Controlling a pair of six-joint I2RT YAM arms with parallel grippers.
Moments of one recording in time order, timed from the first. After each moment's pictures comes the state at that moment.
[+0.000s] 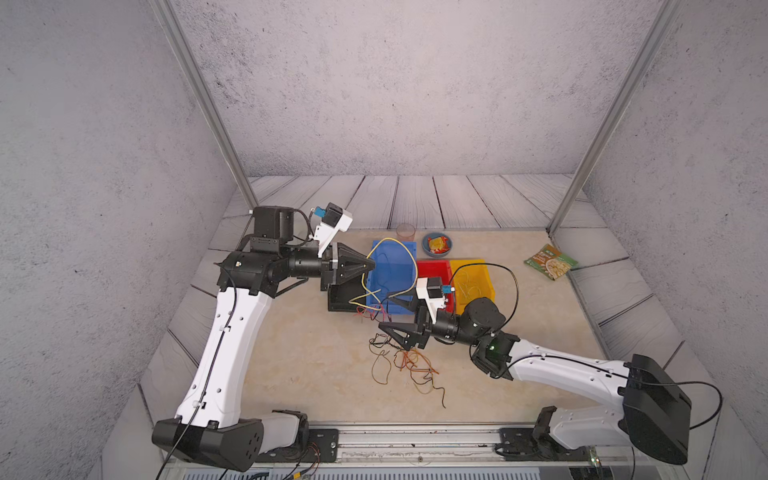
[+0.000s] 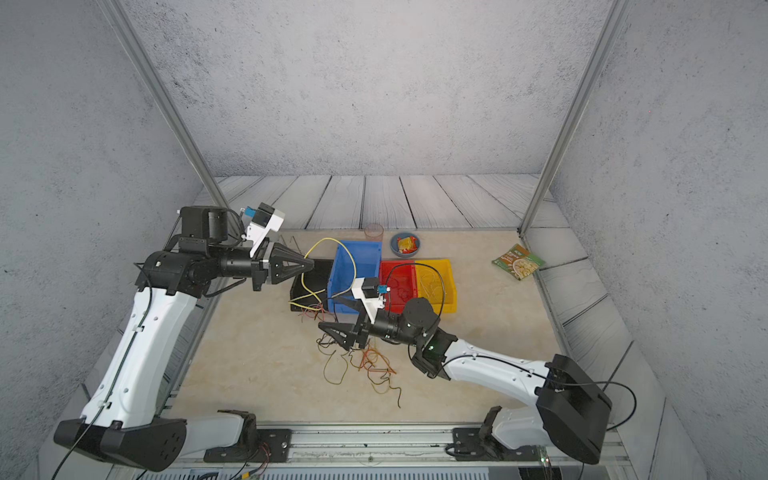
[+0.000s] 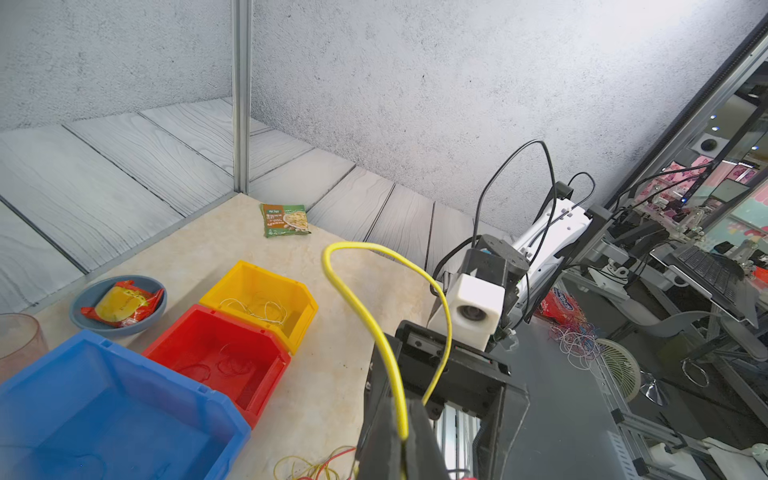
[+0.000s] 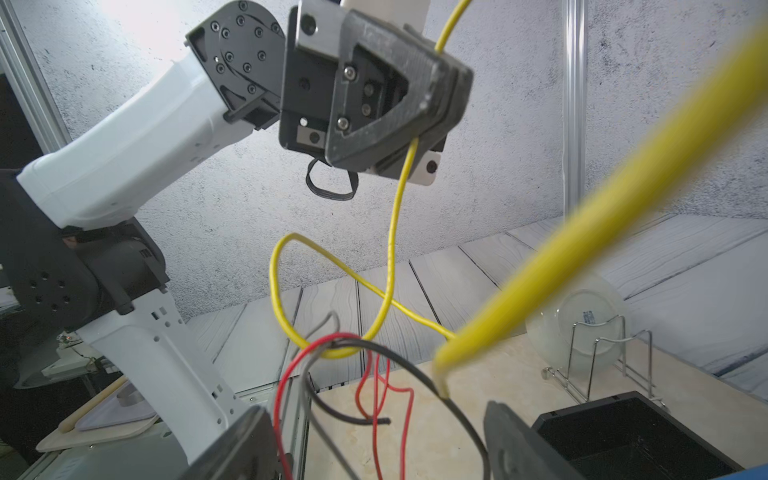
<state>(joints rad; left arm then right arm) -0.18 1.30 1.63 -0.96 1.25 0.27 0.97 1.33 0.76 0.79 -0.44 0.28</state>
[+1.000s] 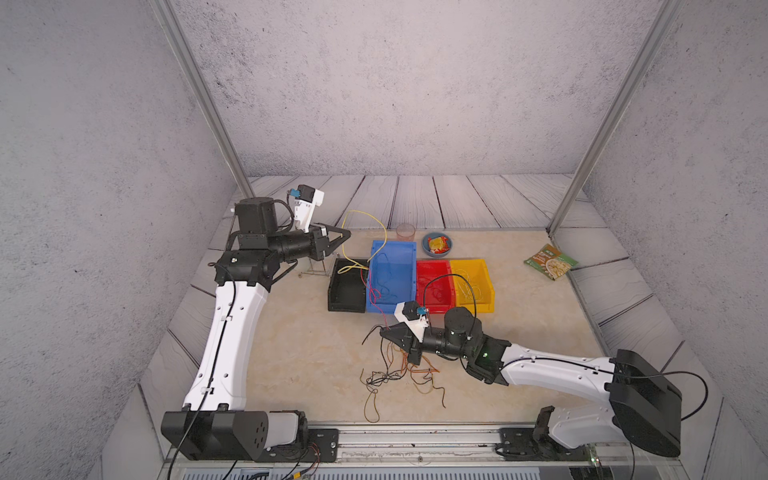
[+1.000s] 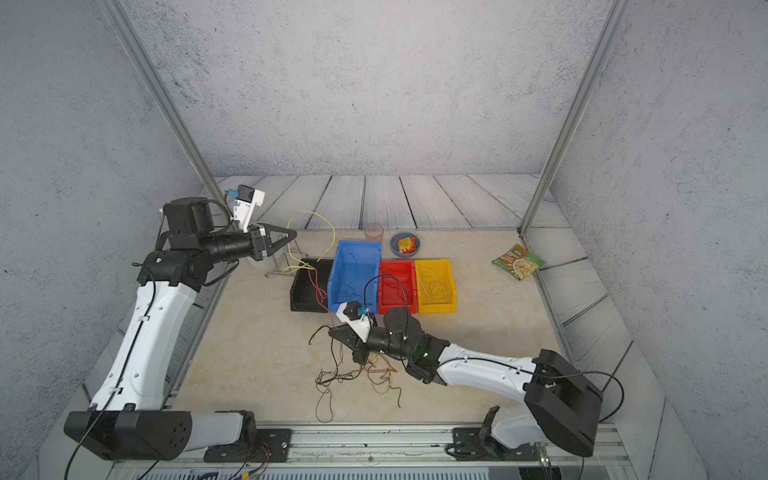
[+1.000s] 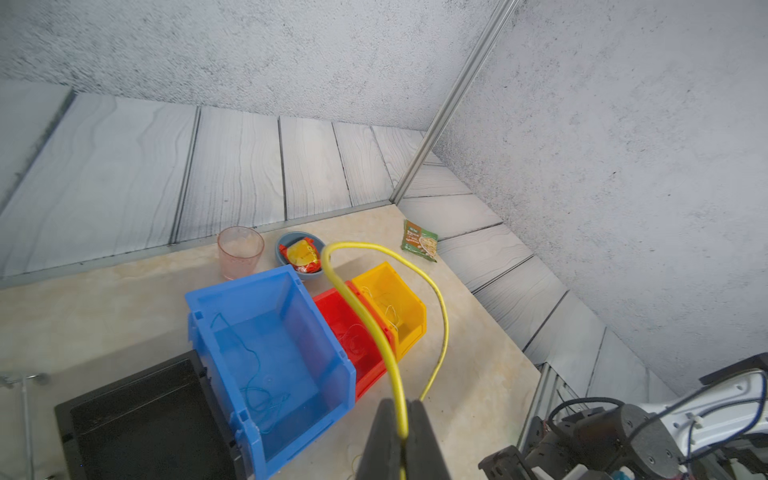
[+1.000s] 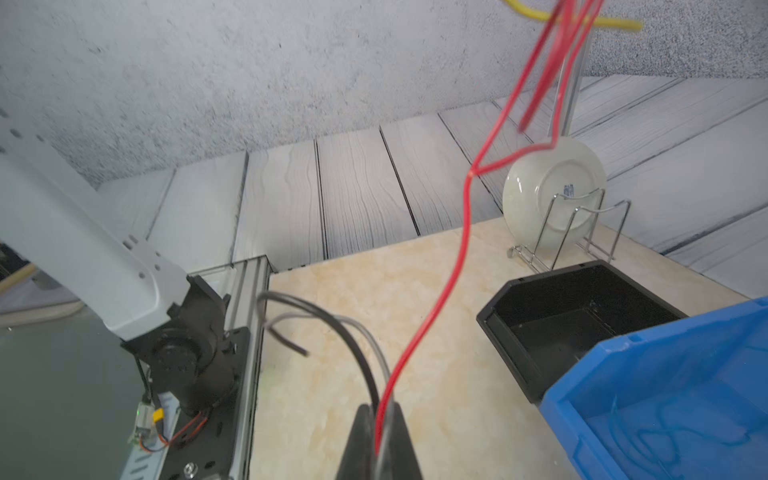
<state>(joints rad) -0.04 1.33 1.58 -0.68 0.90 -0.12 1.01 1.33 0.71 0.45 -0.34 0.01</state>
